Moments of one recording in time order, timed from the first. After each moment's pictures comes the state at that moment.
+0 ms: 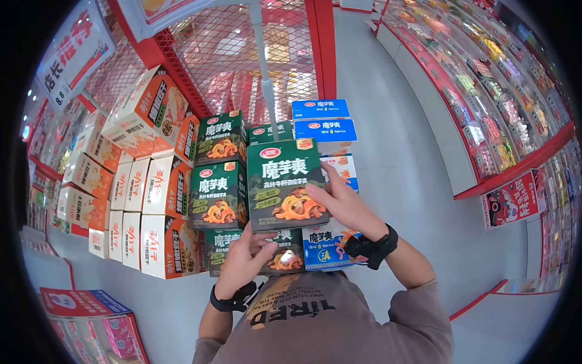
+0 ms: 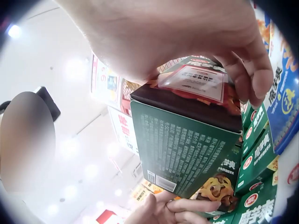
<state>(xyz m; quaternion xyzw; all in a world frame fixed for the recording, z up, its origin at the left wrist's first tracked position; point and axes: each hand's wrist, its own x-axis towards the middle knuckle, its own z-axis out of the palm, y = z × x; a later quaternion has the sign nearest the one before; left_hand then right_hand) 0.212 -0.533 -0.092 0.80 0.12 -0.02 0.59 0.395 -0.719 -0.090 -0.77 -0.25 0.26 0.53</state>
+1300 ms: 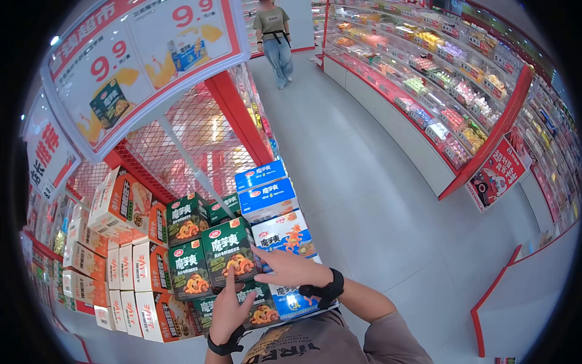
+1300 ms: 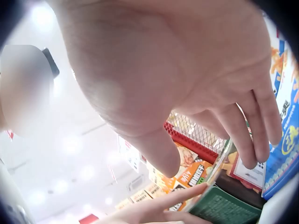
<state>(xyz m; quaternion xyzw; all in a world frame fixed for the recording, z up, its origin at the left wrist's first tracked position) 0.243 -0.551 -0.091 0.95 0.12 -0.03 0.30 0.392 -0.721 -0.108 -0.78 -0.43 0.26 0.36</state>
